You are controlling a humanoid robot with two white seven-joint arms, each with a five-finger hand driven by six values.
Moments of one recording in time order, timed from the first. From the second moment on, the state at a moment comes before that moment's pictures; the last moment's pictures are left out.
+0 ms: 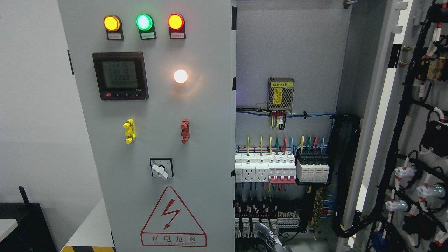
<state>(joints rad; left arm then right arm) 0.04 -0.04 0.27 -0.08 -0.23 -0.11 -0.28 -0.16 -0.10 0.33 -1.78 -0.25 0.07 0.10</state>
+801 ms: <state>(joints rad) 0.04 -0.04 0.27 -0.08 -0.23 -0.11 -0.28 -0.30 -0.03 0.32 -1.69 -0.29 0.17 0.09</state>
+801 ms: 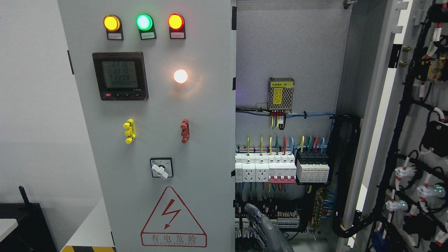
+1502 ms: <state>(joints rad) 0.04 -0.04 0.27 -0.08 -0.23 -0.11 -0.28 -0.39 -0.02 0.32 -1.57 -0.31 0.17 0.09</state>
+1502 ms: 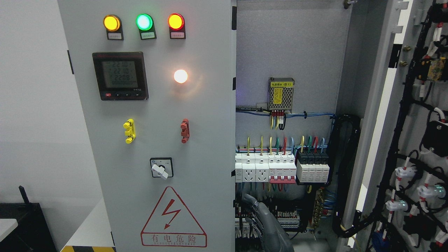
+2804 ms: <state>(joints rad) 0.04 -0.04 0.27 -0.08 -0.23 -0.11 -0.28 -0.48 -0.04 0.36 -1.47 -0.36 0.17 0.10</state>
